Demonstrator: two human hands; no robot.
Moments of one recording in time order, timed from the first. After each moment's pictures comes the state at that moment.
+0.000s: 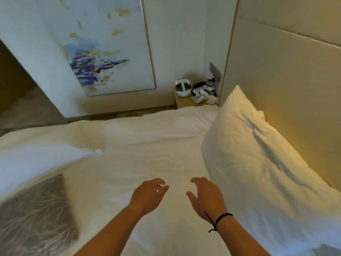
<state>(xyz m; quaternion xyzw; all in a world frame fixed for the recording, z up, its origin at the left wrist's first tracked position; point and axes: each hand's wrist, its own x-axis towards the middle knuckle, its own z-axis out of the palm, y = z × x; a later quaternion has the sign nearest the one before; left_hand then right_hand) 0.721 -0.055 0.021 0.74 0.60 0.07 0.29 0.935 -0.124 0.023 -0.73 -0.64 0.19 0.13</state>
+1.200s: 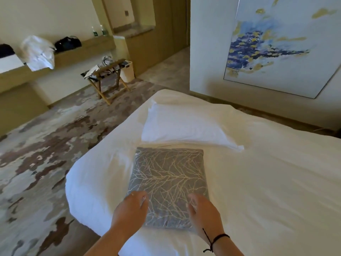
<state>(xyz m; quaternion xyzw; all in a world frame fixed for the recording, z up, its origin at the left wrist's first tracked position) 0.087 -0.186 0.007 0.42 0.87 0.16 0.20 0.299 -0.070 -0.034 -0.49 -0.80 0.33 0.09</state>
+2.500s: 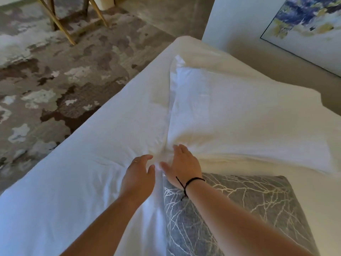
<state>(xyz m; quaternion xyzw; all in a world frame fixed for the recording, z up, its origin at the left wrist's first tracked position) -0.340 0.091 -0.270 0.36 0.83 0.30 0.31 -0.227 0.195 -0.257 -0.51 -0.82 0.25 -0.06</state>
